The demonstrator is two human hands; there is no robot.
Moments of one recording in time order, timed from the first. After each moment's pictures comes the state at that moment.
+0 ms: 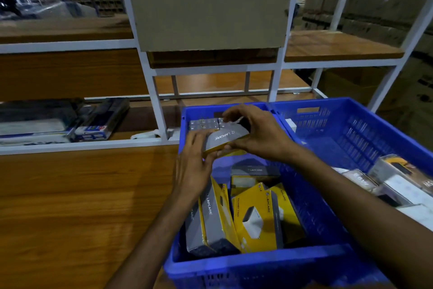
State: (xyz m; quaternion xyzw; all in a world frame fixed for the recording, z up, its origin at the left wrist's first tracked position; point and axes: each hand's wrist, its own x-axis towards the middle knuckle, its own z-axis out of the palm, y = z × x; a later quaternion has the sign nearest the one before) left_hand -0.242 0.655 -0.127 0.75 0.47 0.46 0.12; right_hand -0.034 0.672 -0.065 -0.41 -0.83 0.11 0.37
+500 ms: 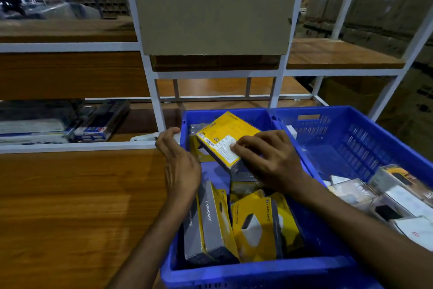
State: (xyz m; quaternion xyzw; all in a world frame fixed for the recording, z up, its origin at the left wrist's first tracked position) left_hand -0.244 0.660 -0.124 0.59 0.59 0.54 0.13; right_hand -0.018 0.641 -0.104 -0.31 -0.81 -0.37 0.35
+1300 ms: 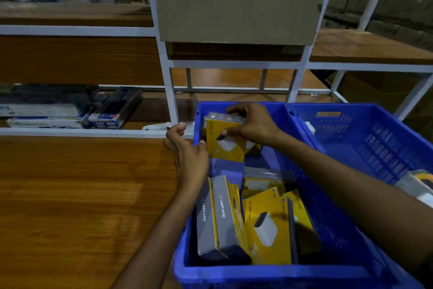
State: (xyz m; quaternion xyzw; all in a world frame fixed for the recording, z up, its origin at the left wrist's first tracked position) left_hand -0.253 0.672 -0.132 0.49 0.59 0.59 0.25; right_hand -0.074 0.743 -0.080 -0.55 -0.75 0.18 0.32
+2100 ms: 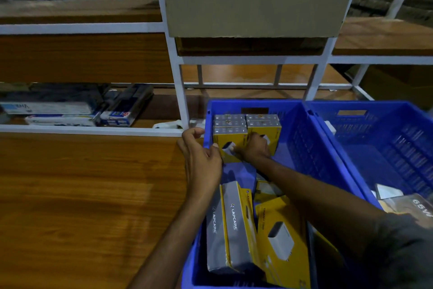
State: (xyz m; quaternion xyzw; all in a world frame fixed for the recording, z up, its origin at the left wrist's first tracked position) left_hand -0.252 0.670 -0.130 0.51 0.58 0.58 0.25; right_hand -0.097 0.798 -0.214 -0.73 -0.59 0.21 0.27
